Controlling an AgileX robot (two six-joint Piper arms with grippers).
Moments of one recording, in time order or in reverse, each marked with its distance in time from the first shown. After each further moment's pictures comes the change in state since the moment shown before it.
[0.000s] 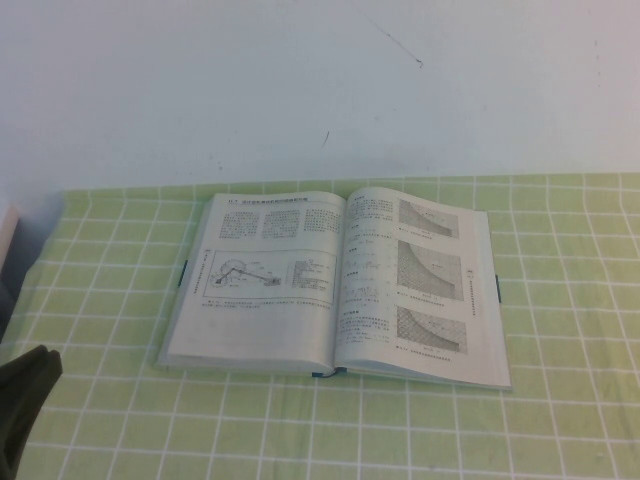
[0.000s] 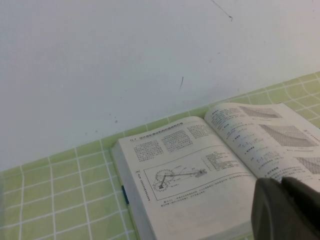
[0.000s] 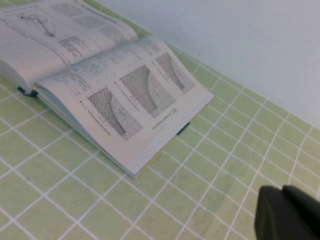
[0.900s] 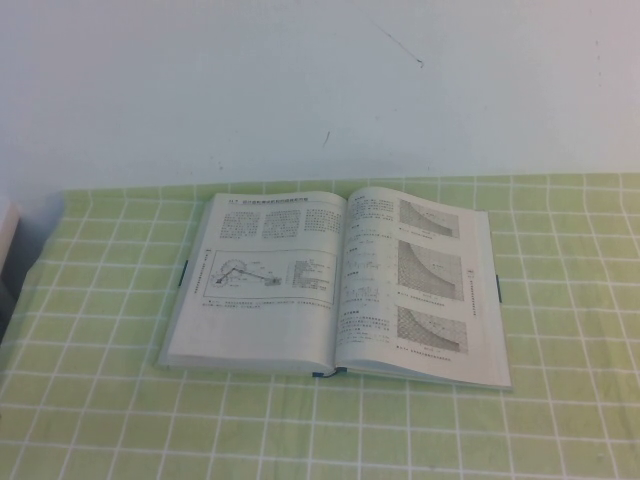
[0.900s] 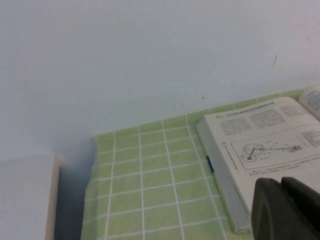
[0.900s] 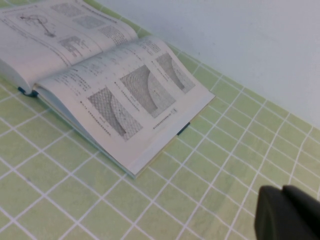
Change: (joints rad) right arm 0.000 0.000 0.000 0.000 0.000 0.001; left arm 0.177 -0.163 0.235 0.195 -0.141 -0.140
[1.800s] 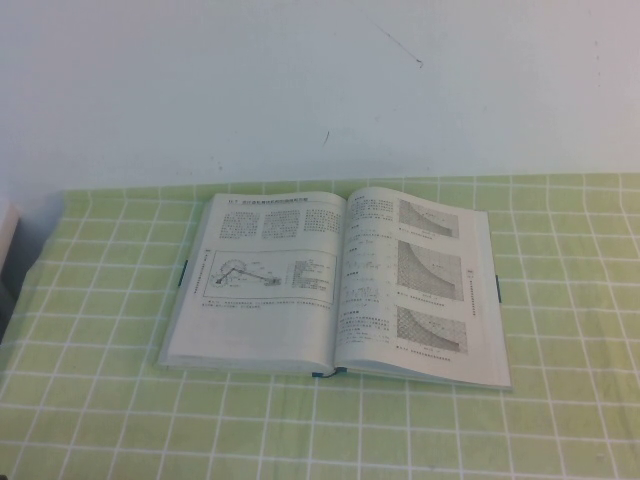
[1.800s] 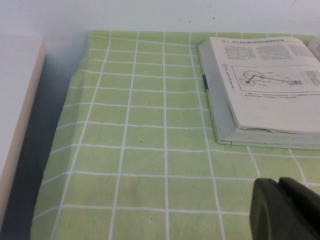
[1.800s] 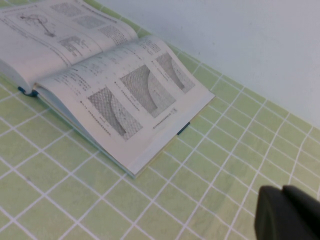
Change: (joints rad) right arm 0.000 0.000 0.000 0.000 0.002 0.000; left arm 0.045 -0.223 0.113 0.184 0.300 -0.412
